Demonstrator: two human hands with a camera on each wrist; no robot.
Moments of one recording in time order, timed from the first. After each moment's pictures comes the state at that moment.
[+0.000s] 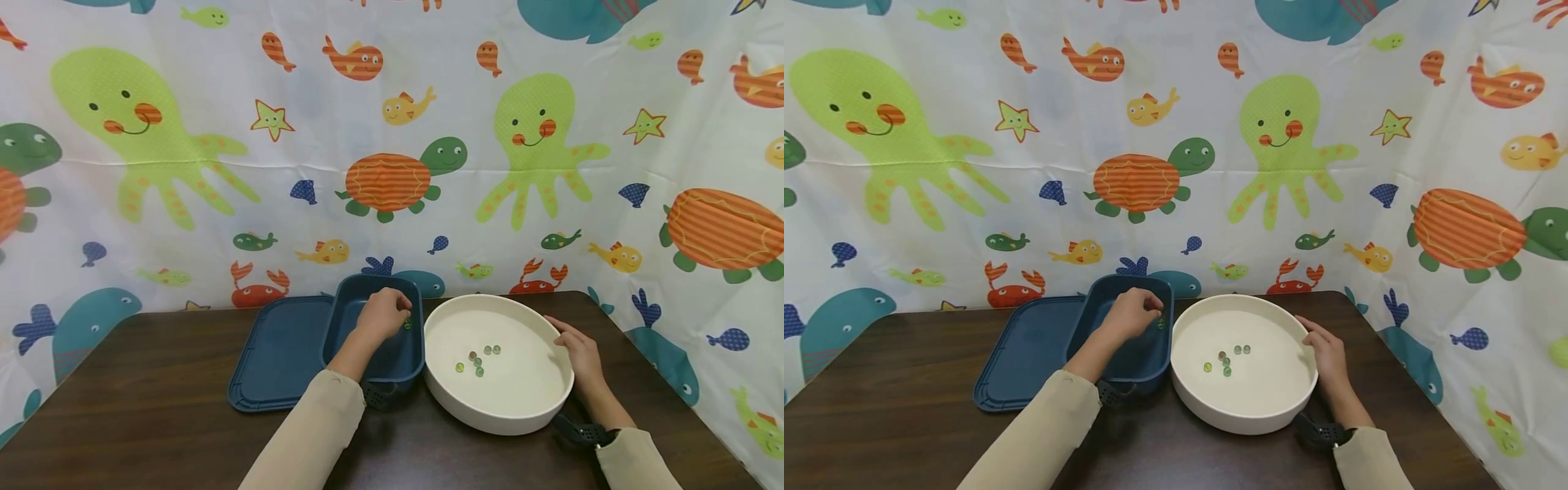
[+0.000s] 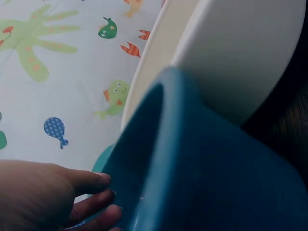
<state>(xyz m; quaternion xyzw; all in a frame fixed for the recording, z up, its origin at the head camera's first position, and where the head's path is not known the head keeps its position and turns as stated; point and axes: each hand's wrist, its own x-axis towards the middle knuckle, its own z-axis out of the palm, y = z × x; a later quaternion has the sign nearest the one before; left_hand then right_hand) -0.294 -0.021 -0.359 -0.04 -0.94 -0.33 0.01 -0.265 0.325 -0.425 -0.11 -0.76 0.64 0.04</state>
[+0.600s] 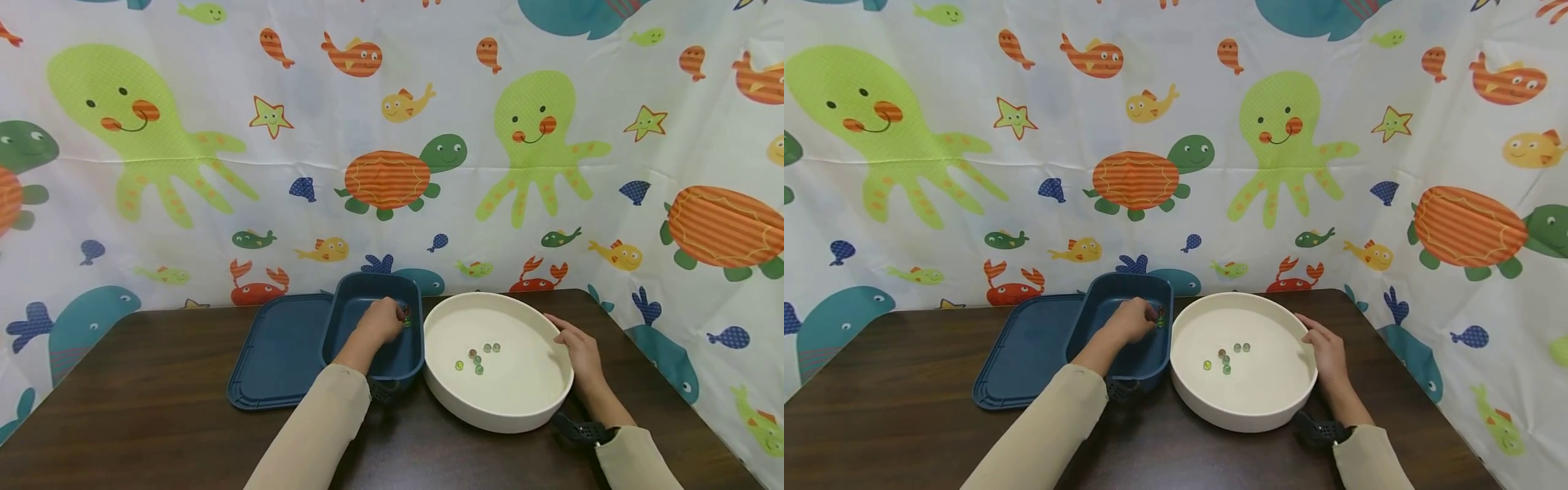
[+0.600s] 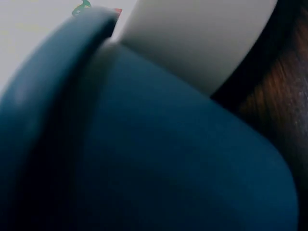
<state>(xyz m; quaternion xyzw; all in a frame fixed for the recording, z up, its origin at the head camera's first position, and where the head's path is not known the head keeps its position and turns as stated) -0.309 -0.025 -0.380 -0.03 -0.96 -0.27 -0.06 -0.264 0.325 -0.423 -0.10 -0.77 0.63 0.05</state>
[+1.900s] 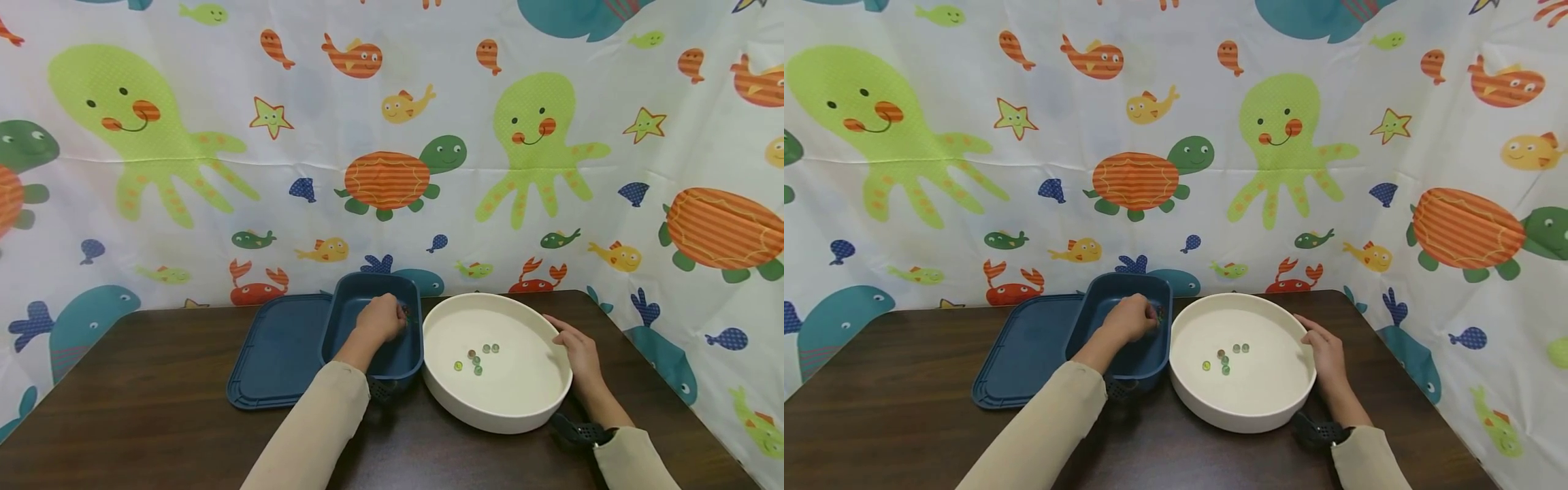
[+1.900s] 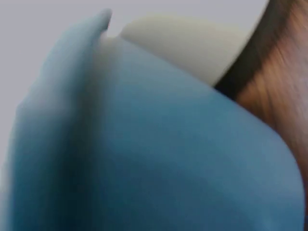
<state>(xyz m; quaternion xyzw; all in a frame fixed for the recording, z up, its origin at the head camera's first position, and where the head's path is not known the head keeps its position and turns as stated) -0.302 -0.023 -0.369 -0.03 -0.97 -0.24 -0.04 -0.264 0.325 -0.423 -0.10 -0.76 0.64 0.04</state>
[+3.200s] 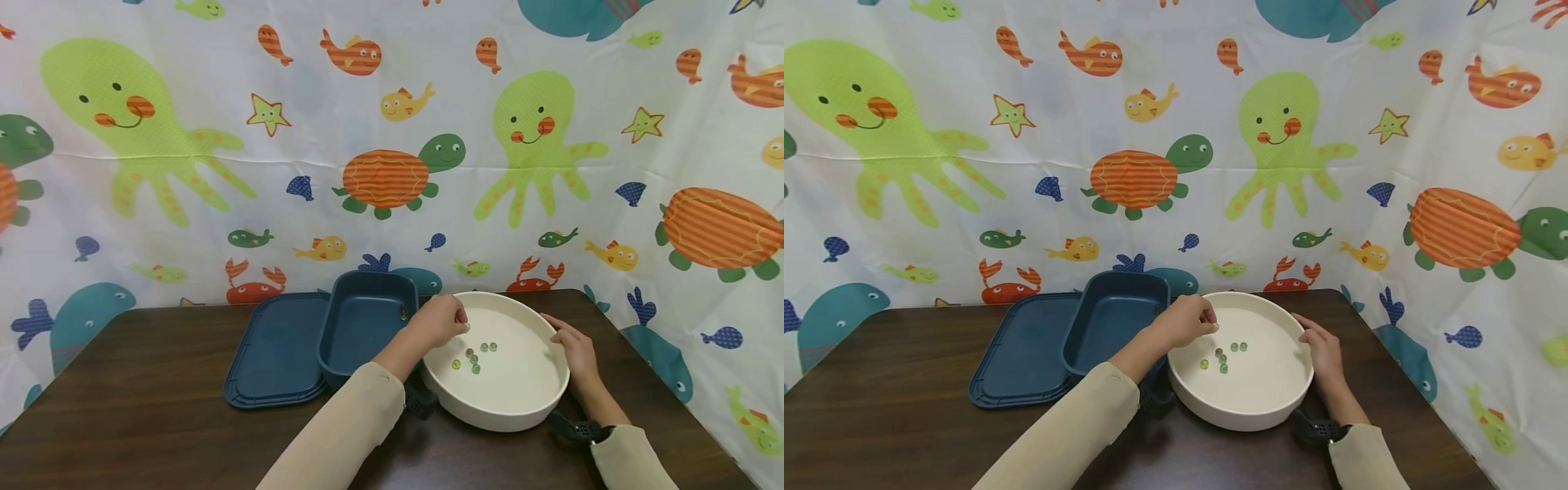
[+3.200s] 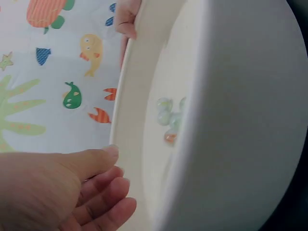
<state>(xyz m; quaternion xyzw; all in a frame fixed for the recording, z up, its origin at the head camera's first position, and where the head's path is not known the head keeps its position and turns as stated) -0.286 0.059 -0.349 -0.18 -0.95 -0.26 -0.07 -0.265 0.324 -0.426 -0.10 -0.75 0.65 0.07</state>
